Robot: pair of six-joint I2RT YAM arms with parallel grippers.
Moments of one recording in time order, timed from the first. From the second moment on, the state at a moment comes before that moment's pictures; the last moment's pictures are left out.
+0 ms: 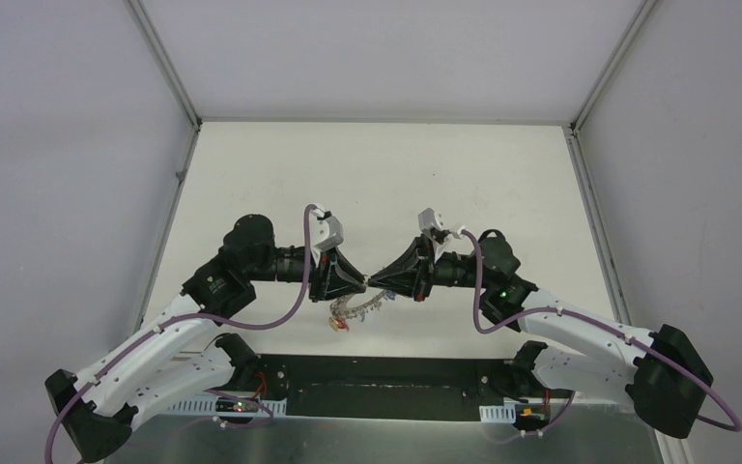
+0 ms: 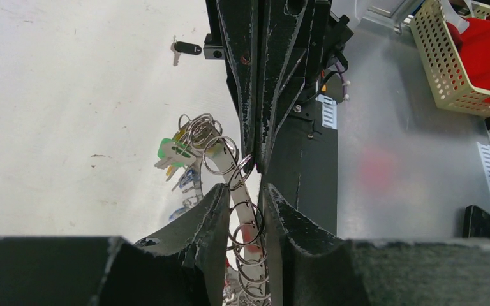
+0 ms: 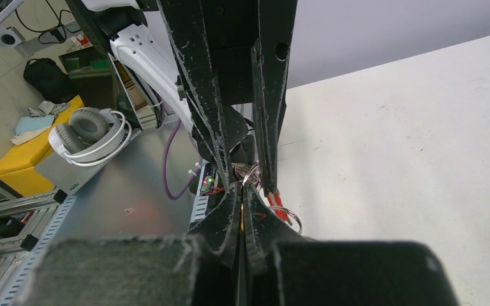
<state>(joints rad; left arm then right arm) -0.74 0.76 0.76 -0.15 0.71 -0.16 0.89 1.01 0.52 0.67 -0.69 0.43</state>
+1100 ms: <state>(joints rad) -0.74 0.77 0.76 -0.08 0.74 -0.16 0.88 1.01 0.52 0.68 -0.71 0.44</state>
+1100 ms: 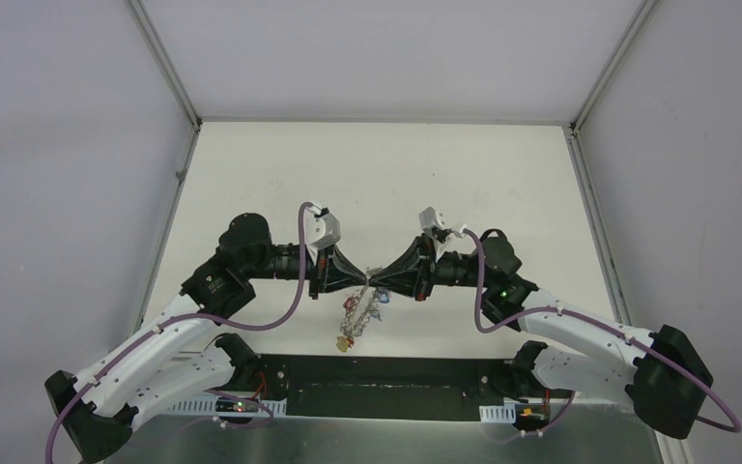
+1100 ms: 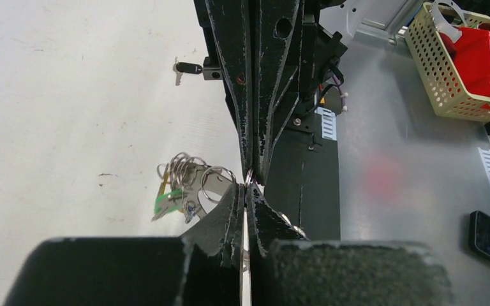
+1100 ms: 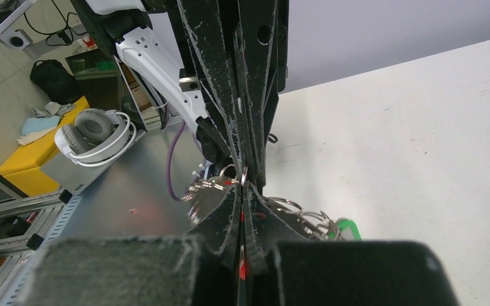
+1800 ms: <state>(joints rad) -0.74 0.90 1.15 -0.60 0.66 0.06 0.88 0.97 0.53 0.66 -0.63 0.44</state>
